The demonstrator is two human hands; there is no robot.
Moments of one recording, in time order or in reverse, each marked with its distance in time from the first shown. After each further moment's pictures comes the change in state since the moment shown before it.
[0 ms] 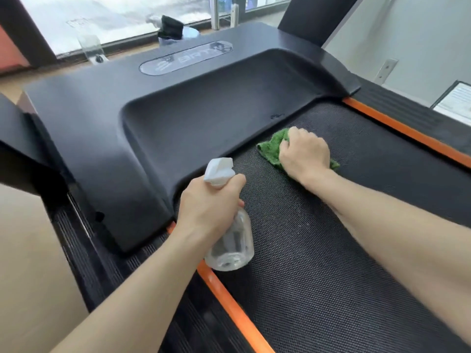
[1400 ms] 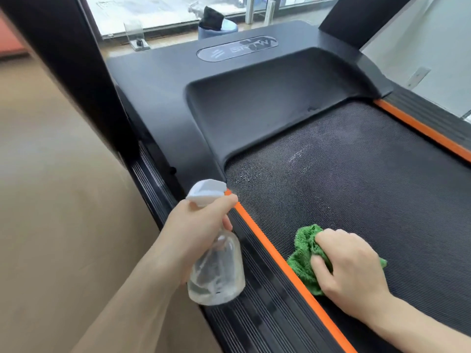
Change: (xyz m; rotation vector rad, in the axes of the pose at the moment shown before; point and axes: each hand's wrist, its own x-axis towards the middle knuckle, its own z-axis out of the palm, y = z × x) left_hand -0.083 -0.055 -0.104 -0.189 -0.128 -0.178; right_hand -0.251 -0.004 -0.077 0.217 -0.063 -0.415
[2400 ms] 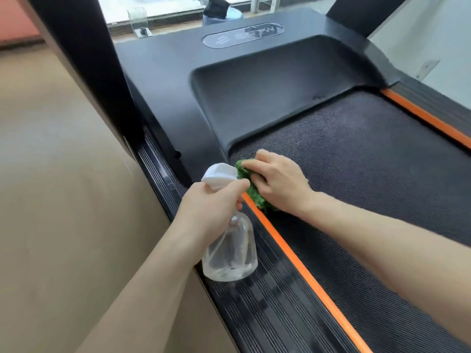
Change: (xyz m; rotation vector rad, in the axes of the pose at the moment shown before) left_hand 0.001 -0.002 0.013 0.024 0.073 0.072; right_hand 0.145 -0.038 0.043 0.135 -0.061 -0.268
